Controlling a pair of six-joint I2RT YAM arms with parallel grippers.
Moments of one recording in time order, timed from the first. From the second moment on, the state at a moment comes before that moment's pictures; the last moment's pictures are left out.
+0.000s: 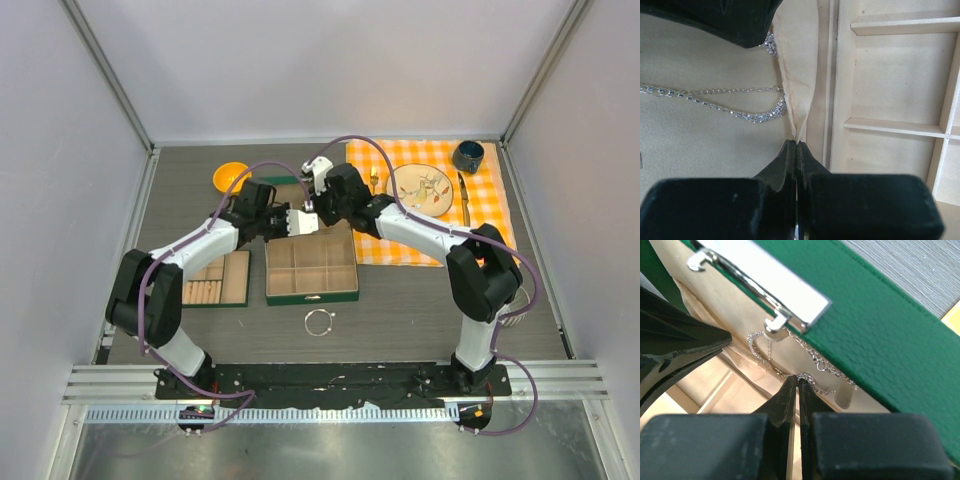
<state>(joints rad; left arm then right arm) -0.42 1.61 1.05 -0.24 0.39 1.09 0.68 1.84 1.38 -0.12 -0.04 -0.05</state>
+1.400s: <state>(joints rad) -0.43 1.64 1.08 -0.16 0.30 0.99 0.68 1.81 1.36 -0.14 0.10 -0.11</state>
